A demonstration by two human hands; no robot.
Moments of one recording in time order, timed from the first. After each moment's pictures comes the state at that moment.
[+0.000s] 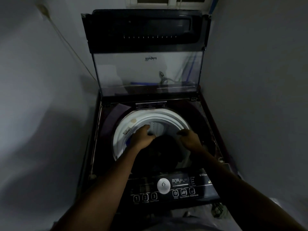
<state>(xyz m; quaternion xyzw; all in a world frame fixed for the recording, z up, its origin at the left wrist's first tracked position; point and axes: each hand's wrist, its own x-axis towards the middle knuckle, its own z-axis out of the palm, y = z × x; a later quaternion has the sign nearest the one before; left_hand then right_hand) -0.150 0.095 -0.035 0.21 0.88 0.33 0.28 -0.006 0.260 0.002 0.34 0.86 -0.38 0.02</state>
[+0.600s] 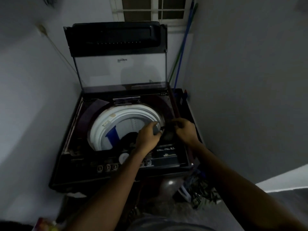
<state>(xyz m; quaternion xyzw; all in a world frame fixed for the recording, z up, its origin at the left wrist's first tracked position) 0.038 0.164 0.018 0.30 0.87 0.38 0.13 0.137 0.307 0.050 0.29 0.86 -0.39 -0.15</state>
